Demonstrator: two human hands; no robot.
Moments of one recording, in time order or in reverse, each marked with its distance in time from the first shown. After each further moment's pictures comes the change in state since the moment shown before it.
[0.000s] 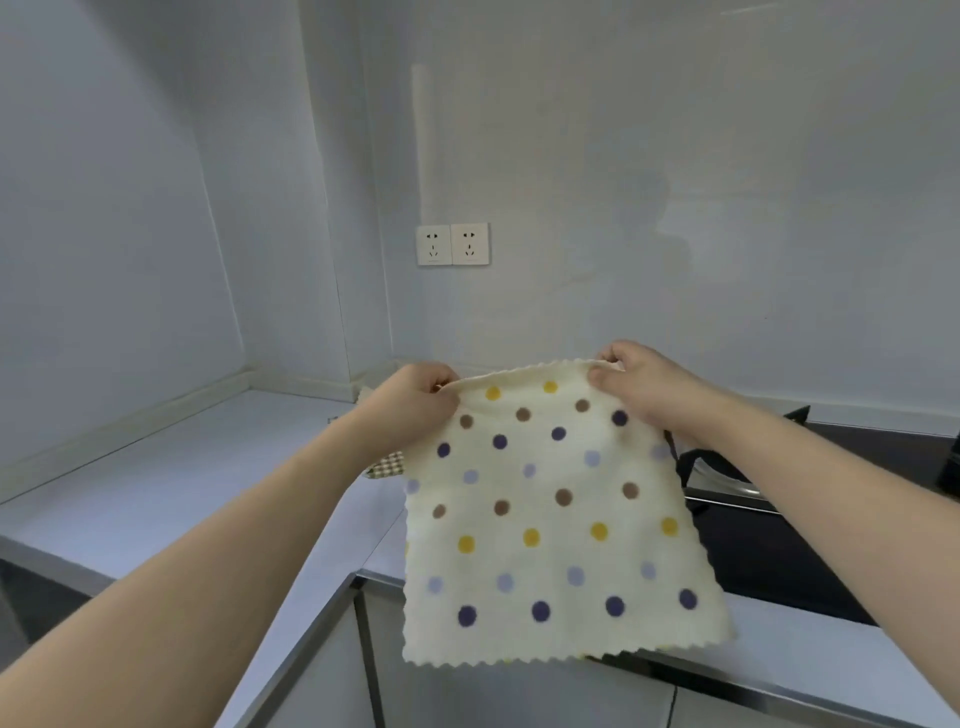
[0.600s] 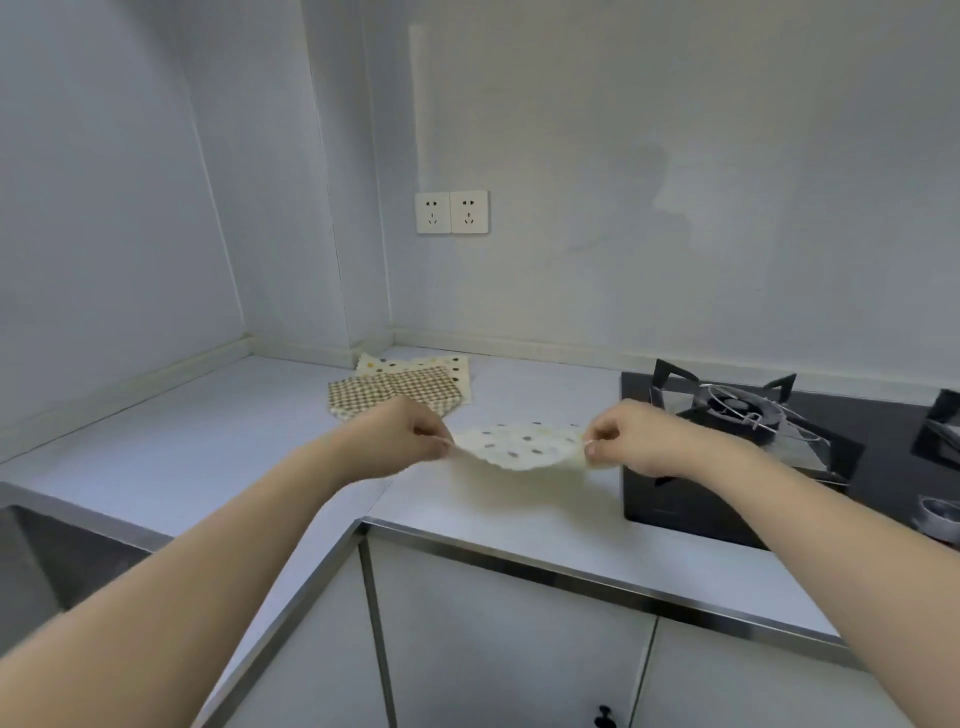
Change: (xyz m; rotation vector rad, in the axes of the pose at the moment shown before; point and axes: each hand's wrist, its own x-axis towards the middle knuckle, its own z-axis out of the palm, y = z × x) left_hand -0.043 -0.049 0.015 0.199 -0.236 0.047; right_hand -0.040 0.048 0.033 -0.362 -0.311 -0.023
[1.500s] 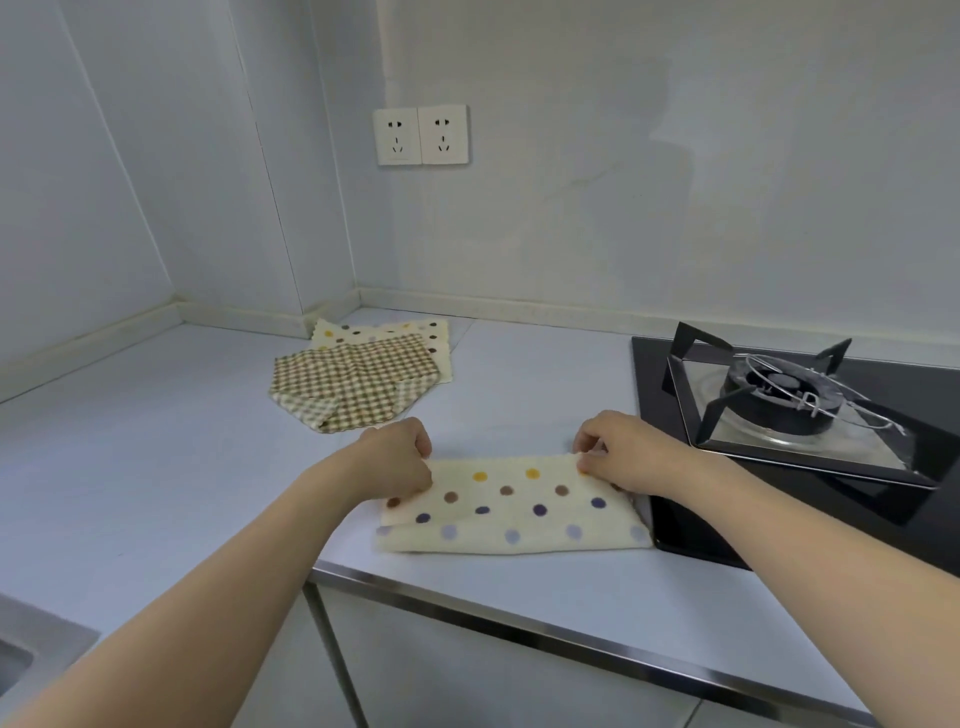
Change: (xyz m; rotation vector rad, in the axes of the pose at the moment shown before) left_hand 0.118 -0.072 0.071 0.063 -0.173 -0.332; right_hand 0.112 0.077 0.062 -0.131 -0.035 0.071
